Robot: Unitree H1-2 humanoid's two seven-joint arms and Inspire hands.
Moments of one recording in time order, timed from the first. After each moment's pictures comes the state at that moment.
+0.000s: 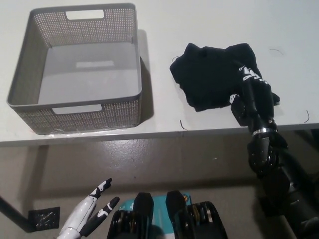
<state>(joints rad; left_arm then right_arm) -0.06 0.26 -0.17 0.33 0.40 -0.30 0.00 -0.76 -0.13 0.19 0.96 -0.67 -0.26 -0.58</state>
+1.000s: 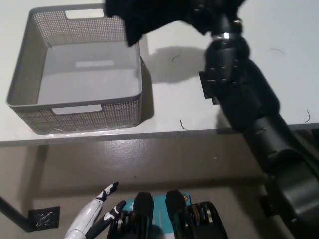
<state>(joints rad) -0.06 0.25 -0.20 0.34 0.42 -0.29 -0.01 -1.16 0.01 0.21 0.83 -0.60 -0.28 -0.62</state>
